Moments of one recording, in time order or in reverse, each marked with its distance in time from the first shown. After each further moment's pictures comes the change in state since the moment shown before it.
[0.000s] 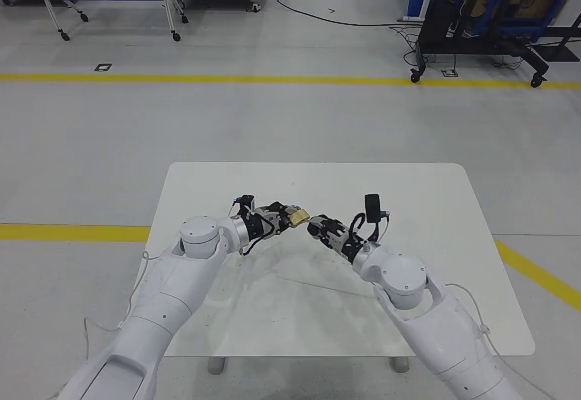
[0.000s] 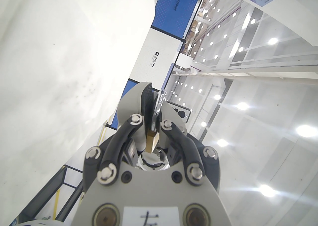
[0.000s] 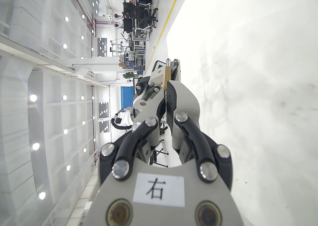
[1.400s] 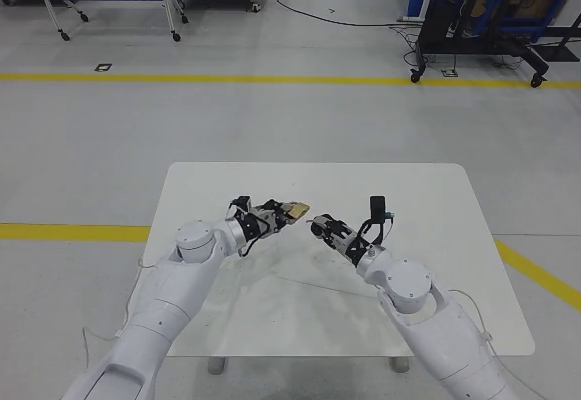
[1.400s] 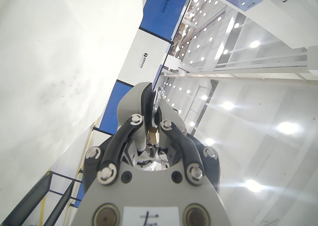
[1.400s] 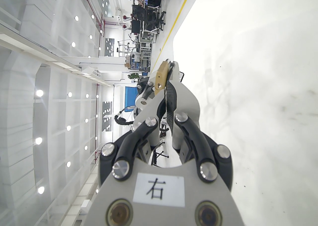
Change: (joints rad) left arm 0.067 0.009 -0.074 -0.055 -0.078 -0.033 0.008; right arm -0.048 -0.004 0.033 -0.021 -0.036 -0.100 -0.003
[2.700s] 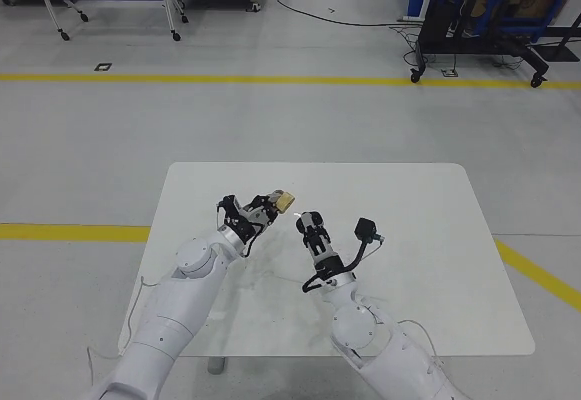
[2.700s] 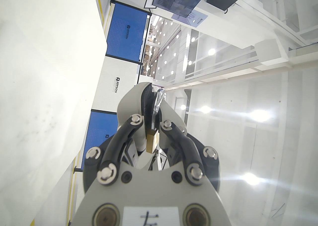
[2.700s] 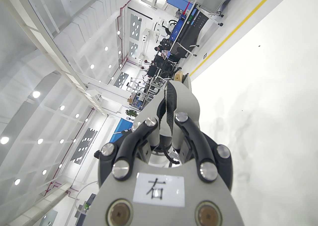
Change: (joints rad) left arm 0.083 -0.019 -0.025 -0.038 -0.030 -0.265 0.161; right arm -0.020 -0.110 -0.263 0.068 -0.340 -0.205 -0.647
